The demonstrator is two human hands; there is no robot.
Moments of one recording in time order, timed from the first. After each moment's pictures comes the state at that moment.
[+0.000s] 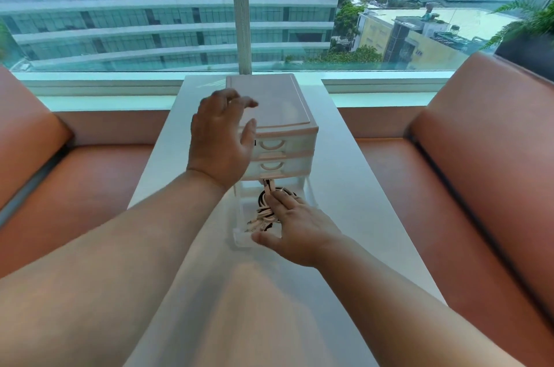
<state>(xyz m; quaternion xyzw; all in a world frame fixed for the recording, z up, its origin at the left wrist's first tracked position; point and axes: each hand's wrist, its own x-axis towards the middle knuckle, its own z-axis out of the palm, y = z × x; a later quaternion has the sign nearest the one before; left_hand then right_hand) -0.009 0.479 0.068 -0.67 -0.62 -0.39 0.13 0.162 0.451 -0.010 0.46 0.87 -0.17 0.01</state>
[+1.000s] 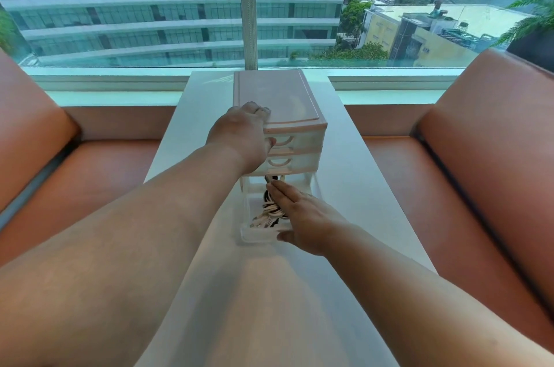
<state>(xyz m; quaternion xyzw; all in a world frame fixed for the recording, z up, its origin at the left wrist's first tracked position) 0.000 0.495 0.077 -0.71 -0.69 -0.13 0.04 0.164 0.469 -0.018 0.41 0.90 -0.15 0.01</state>
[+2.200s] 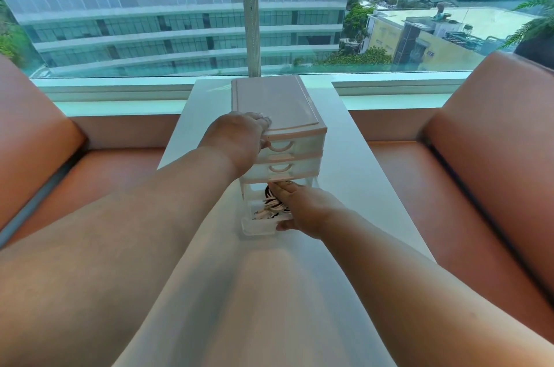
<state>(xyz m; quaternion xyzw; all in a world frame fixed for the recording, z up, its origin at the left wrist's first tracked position) -0.015 0.505 0.082 -0.75 -0.65 -0.08 0.09 0.148 0.509 -0.011 0.41 0.90 -0.12 0.06</state>
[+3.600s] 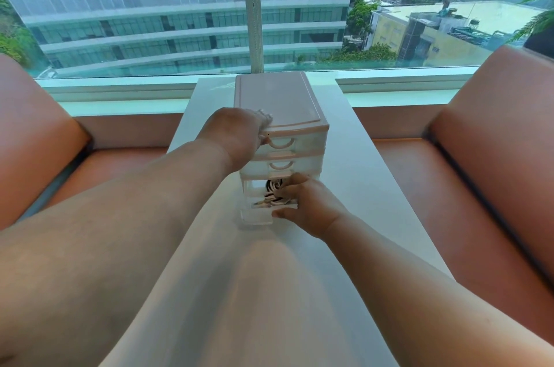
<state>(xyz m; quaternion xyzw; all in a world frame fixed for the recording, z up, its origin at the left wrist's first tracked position) -0.021 0.505 0.088 -0.75 -0.66 -0.08 0.07 0.149 0.499 -0.012 0.47 0.84 -0.24 -0.13</state>
